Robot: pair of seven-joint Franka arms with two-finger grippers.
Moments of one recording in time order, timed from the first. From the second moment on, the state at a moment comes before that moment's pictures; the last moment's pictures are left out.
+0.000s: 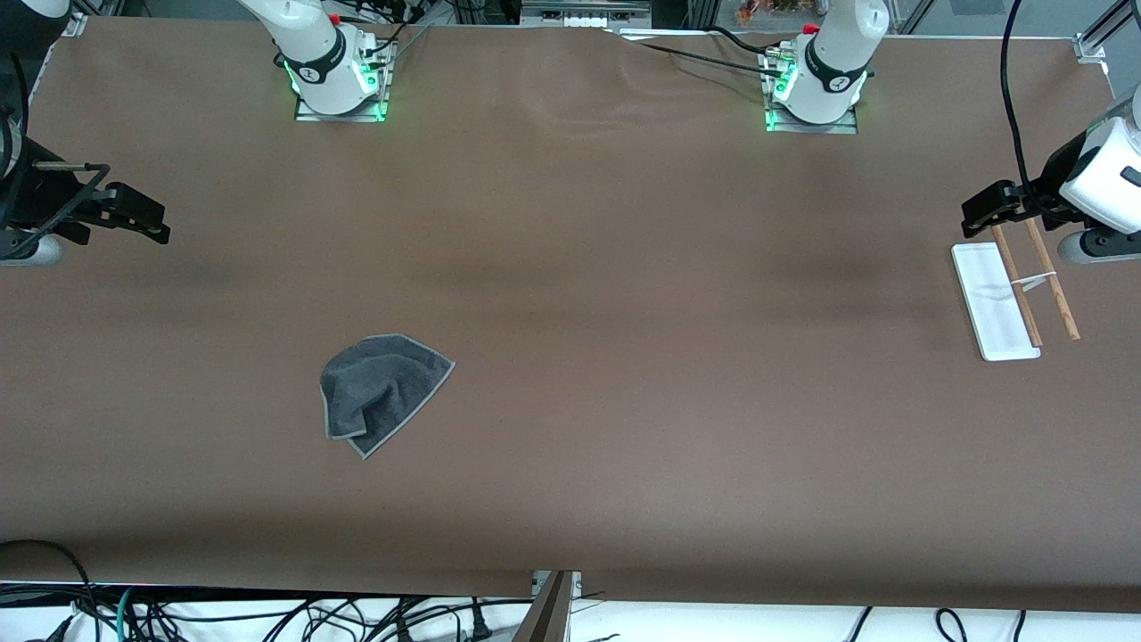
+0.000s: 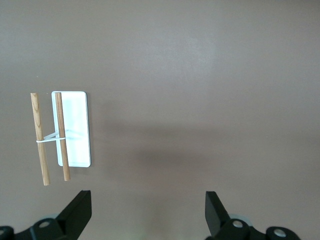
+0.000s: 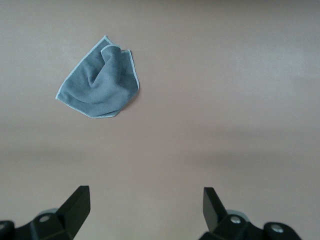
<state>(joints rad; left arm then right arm) -0.06 0.05 0.02 -1.56 0.06 1.51 -0.14 0.01 0.09 0.02 -1.50 -0.02 1.56 0.00</state>
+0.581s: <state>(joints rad) -0.06 0.05 0.02 -1.55 0.06 1.51 -0.14 0.01 0.10 0.02 -1.50 -0.02 1.57 0.00</state>
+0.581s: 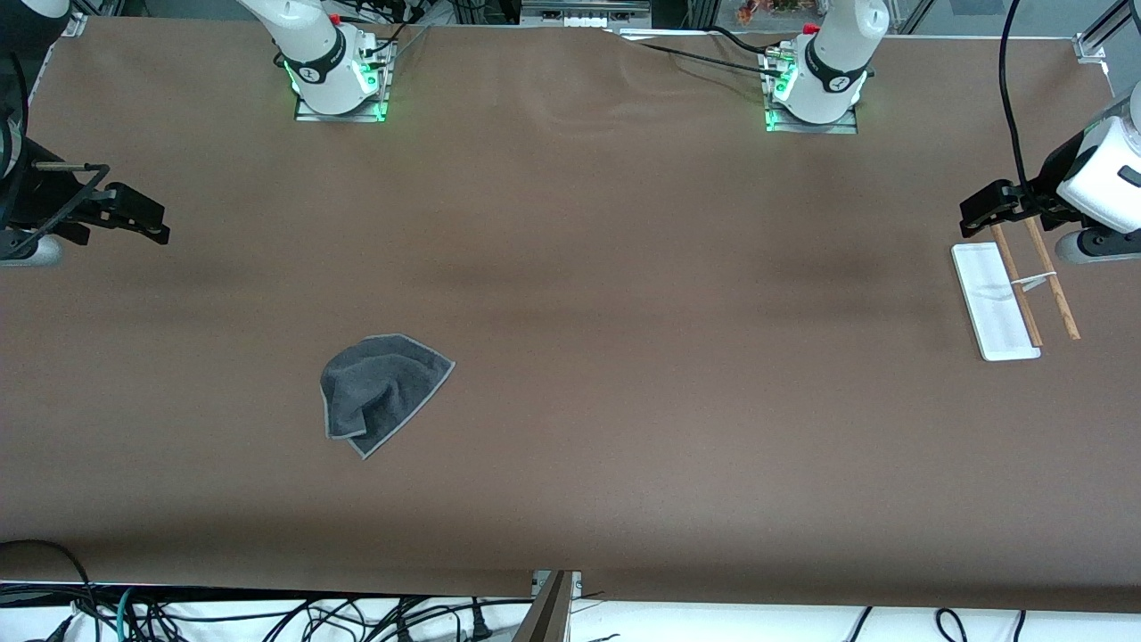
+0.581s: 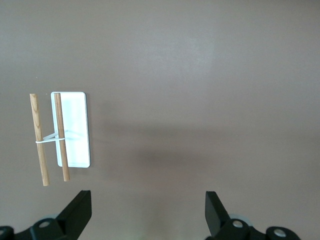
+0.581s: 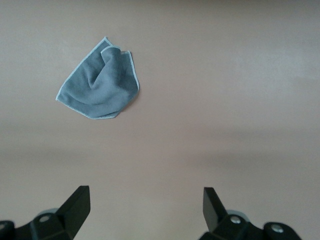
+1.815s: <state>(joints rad) -0.06 0.05 0.02 -1.55 0.06 1.51 -0.14 0.05 0.43 0.04 -1.50 -0.02 1.98 0.00</state>
